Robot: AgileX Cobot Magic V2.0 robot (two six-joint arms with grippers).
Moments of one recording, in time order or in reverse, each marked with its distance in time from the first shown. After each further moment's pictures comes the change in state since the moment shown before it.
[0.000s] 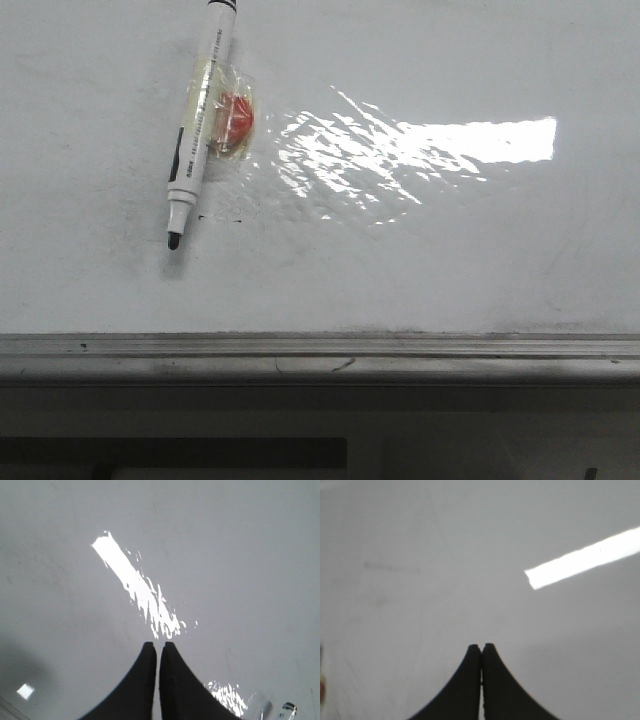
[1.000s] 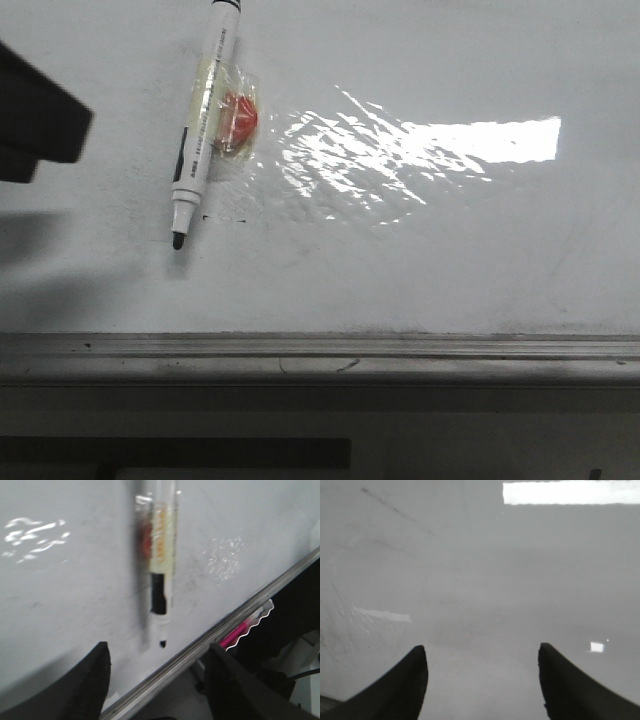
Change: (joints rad) left arm -0.491 0.946 -0.595 0.249 0.381 0.527; right arm 0.000 0.294 -0.578 -0.358 0.757 -0.099
